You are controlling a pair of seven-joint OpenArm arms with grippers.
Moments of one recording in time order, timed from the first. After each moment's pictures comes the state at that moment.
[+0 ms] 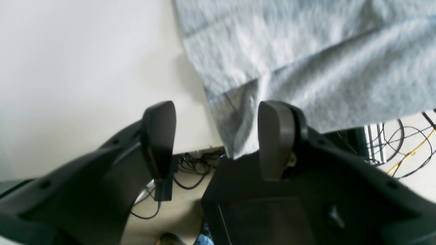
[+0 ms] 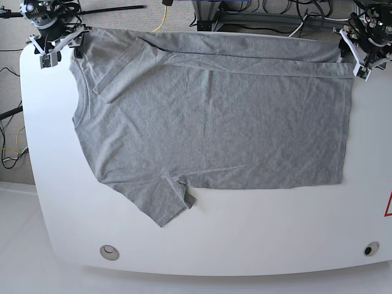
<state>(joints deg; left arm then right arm) 42.7 -30.9 -25.8 105.7 -15.9 -23.8 41.4 -40.7 13.6 36.3 106.4 22.4 29.5 -36.8</state>
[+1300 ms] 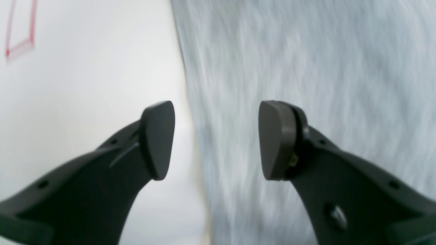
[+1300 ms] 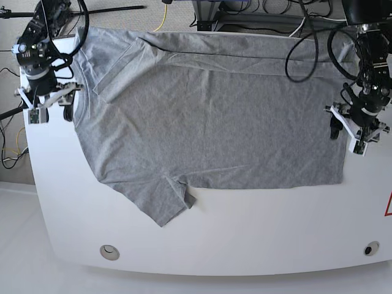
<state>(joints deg) 7.4 -26.1 -18.4 96.2 -14.1 -24.9 41.7 -16.2 11.7 38.0 109.3 18.8 30.1 -45.2</state>
